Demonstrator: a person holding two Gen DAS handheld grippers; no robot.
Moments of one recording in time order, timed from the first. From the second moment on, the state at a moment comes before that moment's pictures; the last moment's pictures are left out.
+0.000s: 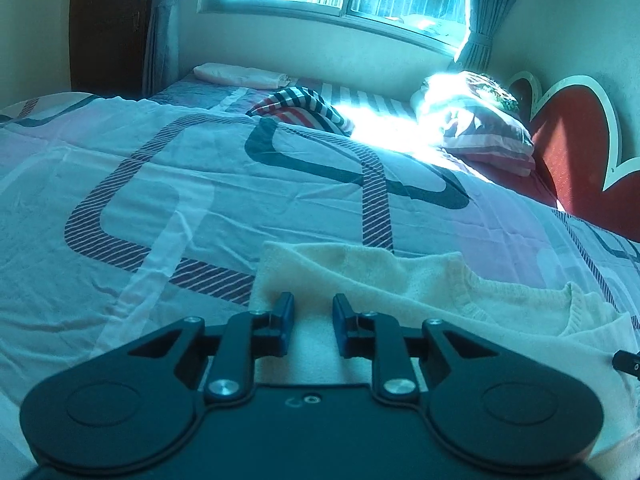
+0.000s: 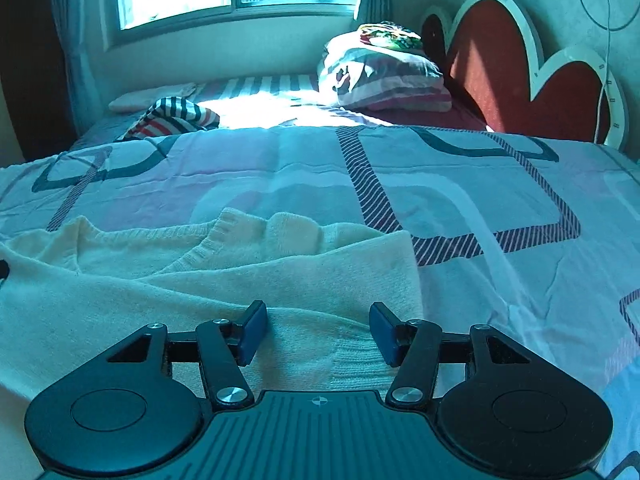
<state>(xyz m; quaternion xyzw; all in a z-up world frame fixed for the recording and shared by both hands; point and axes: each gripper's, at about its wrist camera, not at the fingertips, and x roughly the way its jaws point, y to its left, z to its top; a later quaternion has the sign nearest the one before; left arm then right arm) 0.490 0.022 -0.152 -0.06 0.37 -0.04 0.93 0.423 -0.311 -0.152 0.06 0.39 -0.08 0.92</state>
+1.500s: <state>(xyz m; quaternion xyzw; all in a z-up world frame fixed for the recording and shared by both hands) 0.229 -0.024 -0.149 0.02 0.42 -0.11 0.90 0.210 -0.225 -0.142 0.03 0.44 0.10 0.89</state>
